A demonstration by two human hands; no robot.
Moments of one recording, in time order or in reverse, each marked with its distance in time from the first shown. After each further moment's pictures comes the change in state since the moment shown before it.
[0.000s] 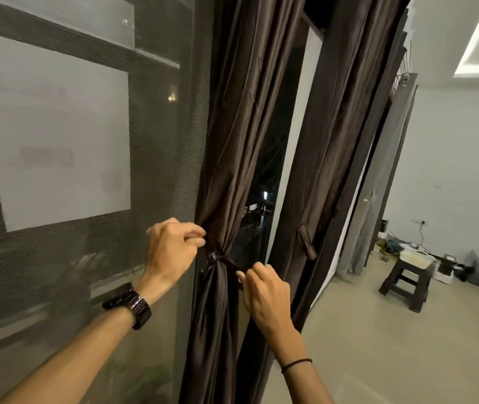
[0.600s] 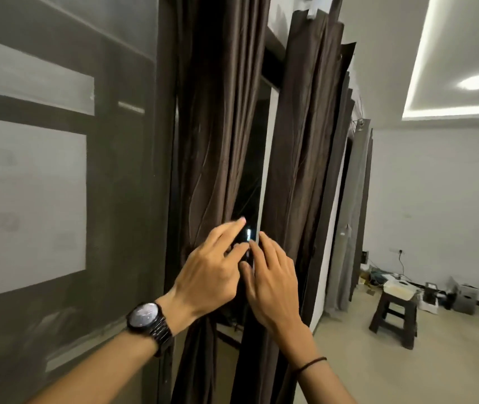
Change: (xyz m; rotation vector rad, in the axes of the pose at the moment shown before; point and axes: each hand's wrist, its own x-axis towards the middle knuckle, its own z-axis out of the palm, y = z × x) left_hand 0.052 0.106 0.065 0.117 -0.055 0.729; right_hand 0.099 0.068 -0.076 0.015 0.161 0.061
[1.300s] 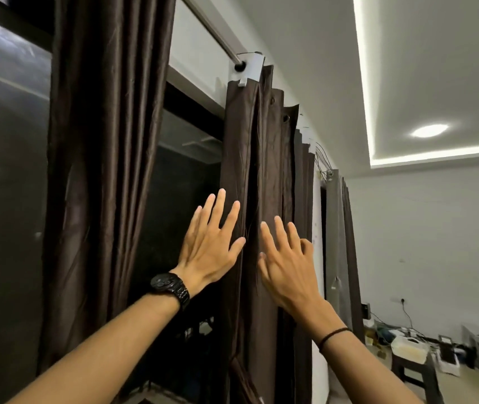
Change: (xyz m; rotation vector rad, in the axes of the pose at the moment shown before) left_hand 0.231 -0.010 0.127 0.299 -0.028 -0.144; right_hand 0.158 0.195 -0.043 -0.333 -0.052 -0.008
